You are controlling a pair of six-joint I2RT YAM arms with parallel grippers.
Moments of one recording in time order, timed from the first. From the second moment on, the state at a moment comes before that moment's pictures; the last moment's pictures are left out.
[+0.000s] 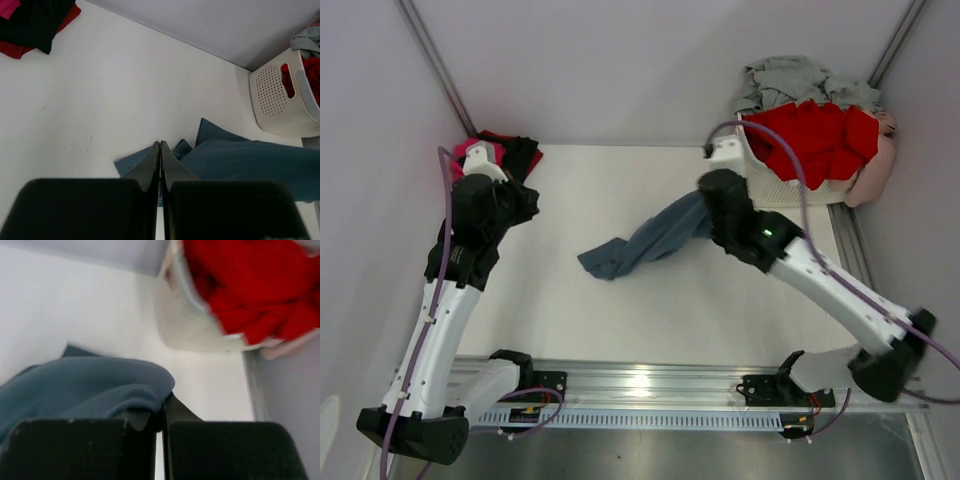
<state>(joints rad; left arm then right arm) -0.16 0.96 1.16 -0.52 -0.06 -0.49 0.82 1.41 1.44 -0.58 0.84 0.10</state>
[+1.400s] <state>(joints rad) -0.28 0.93 1.11 -0.49 -0.08 -0.45 0.83 1.86 1.63 -0.64 0.70 0.08</state>
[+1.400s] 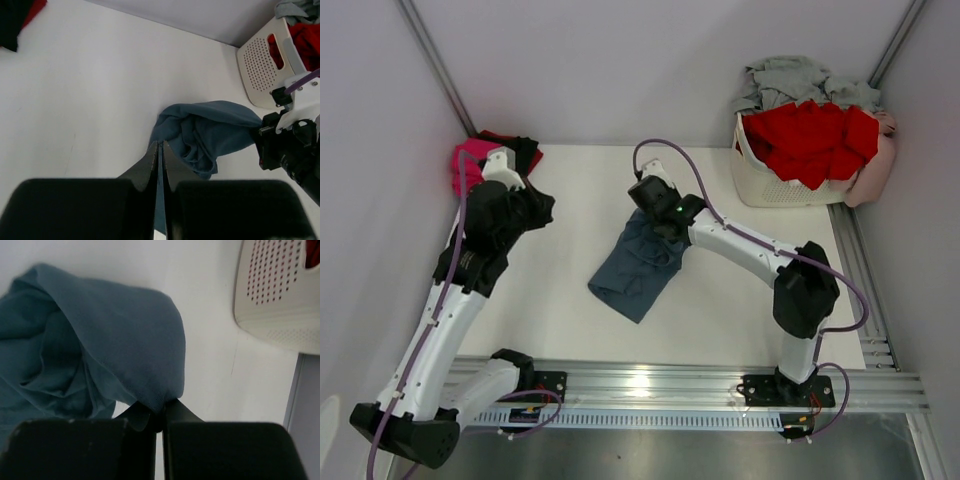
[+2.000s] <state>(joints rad) -0.54 1.31 0.91 -0.48 0.15 -0.55 0.81 1.70 1.38 -0.64 0.70 0.20</state>
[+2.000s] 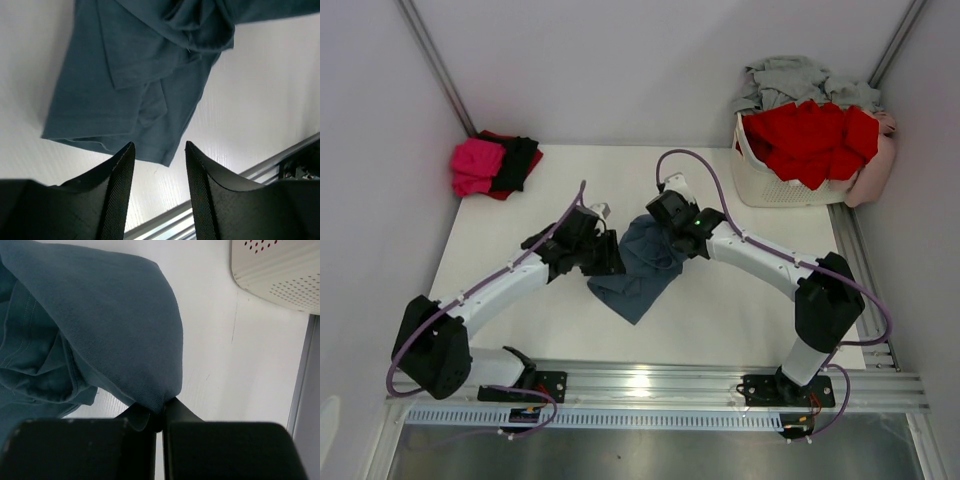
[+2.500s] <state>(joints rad) -0.65 1.51 0.89 -0.47 0.12 -0.60 0.81 1.70 1.35 -0.63 0.66 0.23</state>
